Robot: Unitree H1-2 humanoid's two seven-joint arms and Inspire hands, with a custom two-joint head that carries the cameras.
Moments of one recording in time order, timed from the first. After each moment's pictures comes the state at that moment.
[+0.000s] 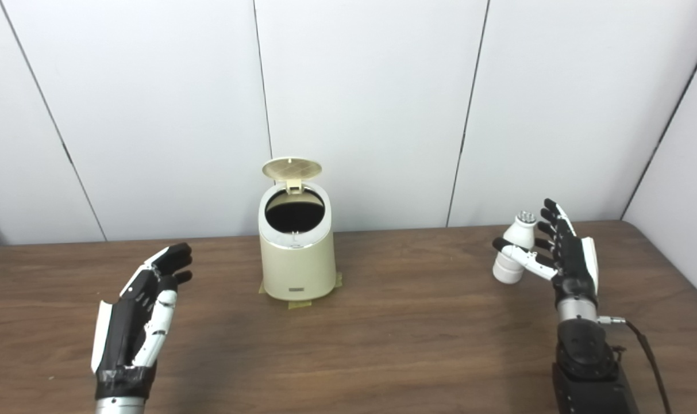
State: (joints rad) left arm -0.06 0.00 0.03 -0.18 0.10 -0.22 0.04; right arm -0.43 -0.34 -0.24 0.45 -0.07 -0.07 -0.20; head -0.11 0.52
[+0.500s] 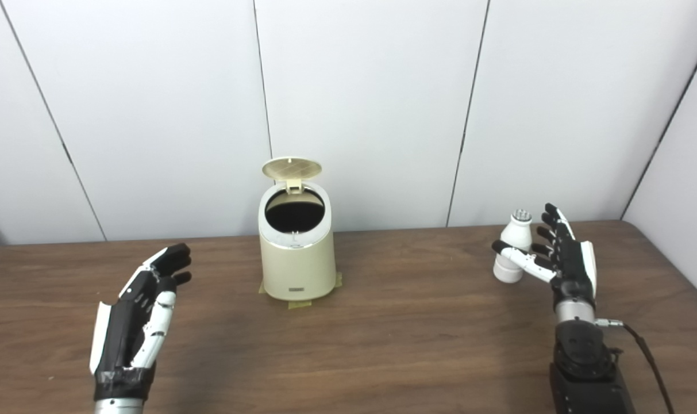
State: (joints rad) left arm -0.06 0.01 0.03 -0.18 0.09 -0.22 0.04; right arm -0.42 -0.32 -0.24 0.45 -0.06 -0.05 -0.21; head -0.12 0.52
